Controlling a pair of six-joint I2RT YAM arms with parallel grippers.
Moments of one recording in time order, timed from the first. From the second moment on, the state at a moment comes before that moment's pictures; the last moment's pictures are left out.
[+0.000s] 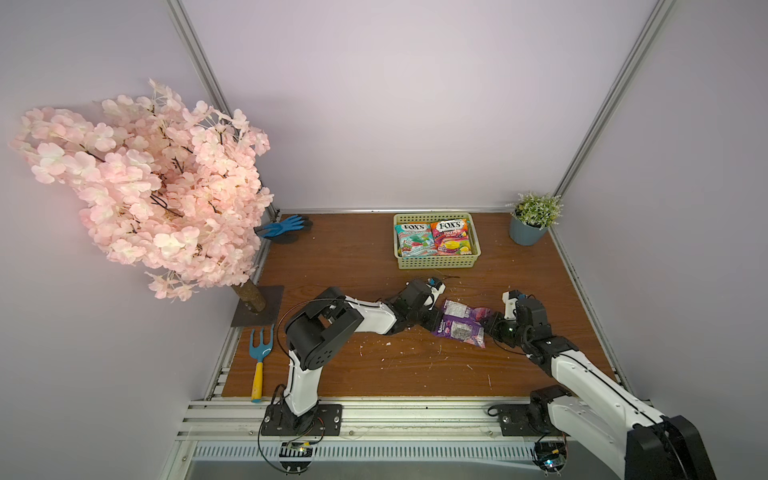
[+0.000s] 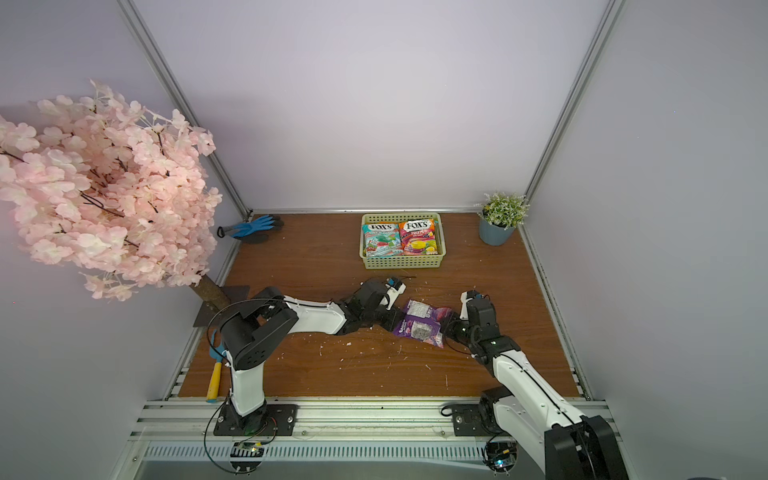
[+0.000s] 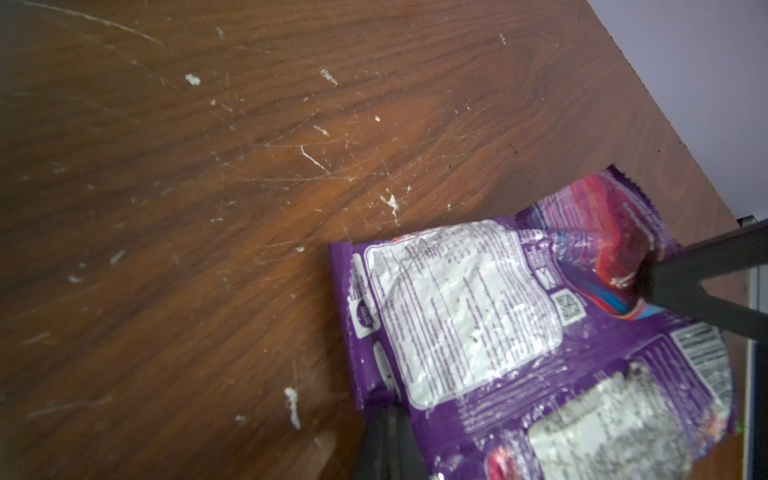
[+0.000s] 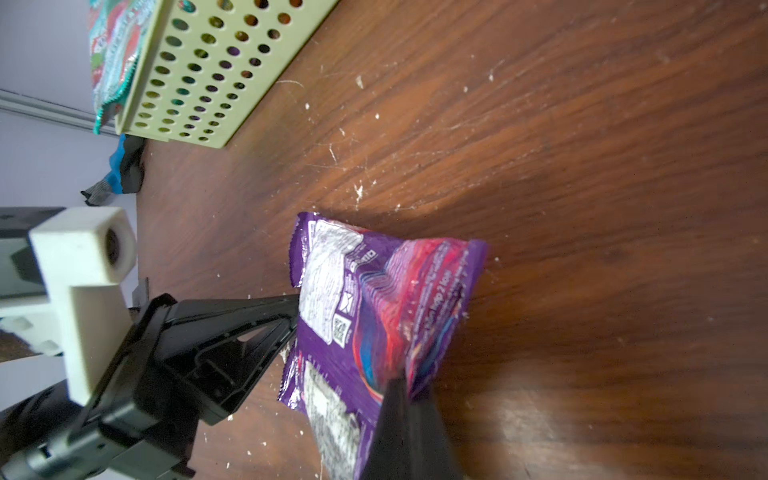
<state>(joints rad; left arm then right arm) -0.85 1.93 0.94 0.29 0.24 -0.35 0.26 0.93 0.33 -0.16 -0.27 0.75</state>
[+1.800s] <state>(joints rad) -0.42 1.33 0.95 -0.19 0.16 -0.39 0.42 1.94 1.44 0.23 0.26 -1.21</state>
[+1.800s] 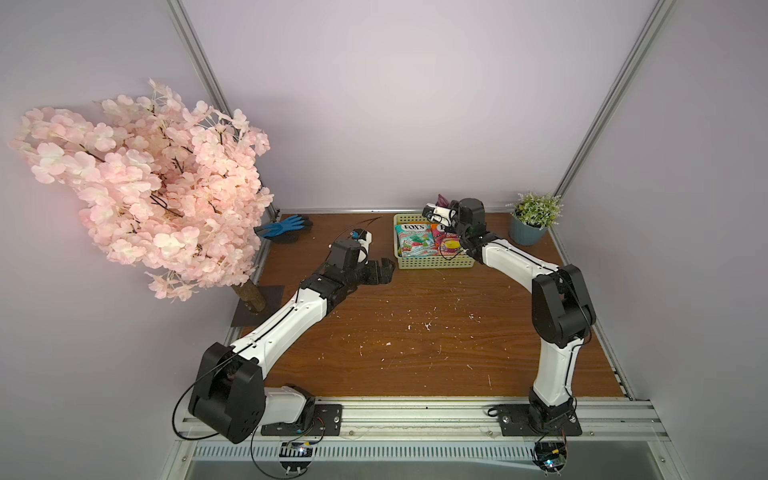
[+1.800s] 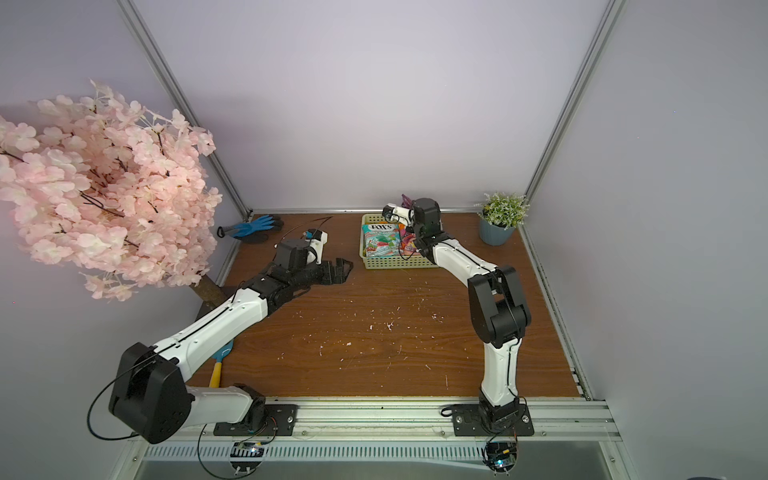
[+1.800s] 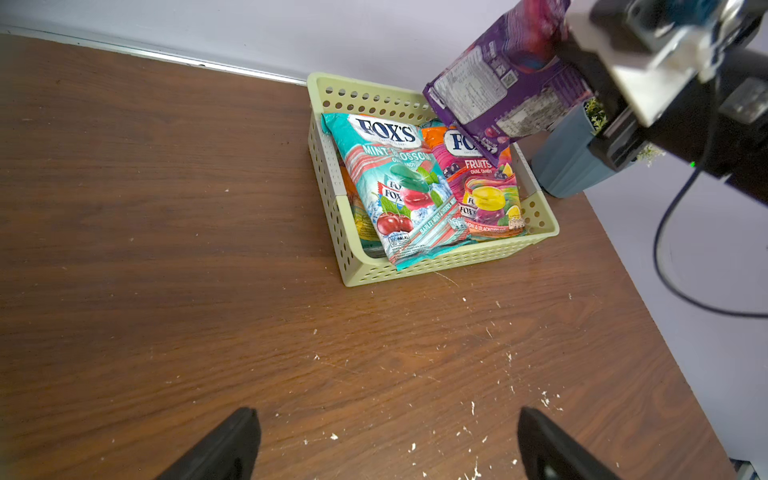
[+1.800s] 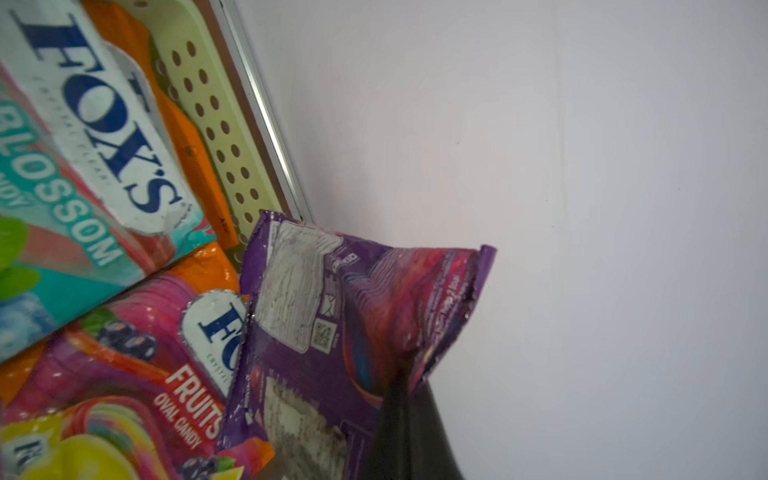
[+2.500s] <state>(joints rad) -0.42 1.32 0.90 -0.18 0.18 -0.39 0.45 1.83 1.13 0.10 0.17 -1.26</state>
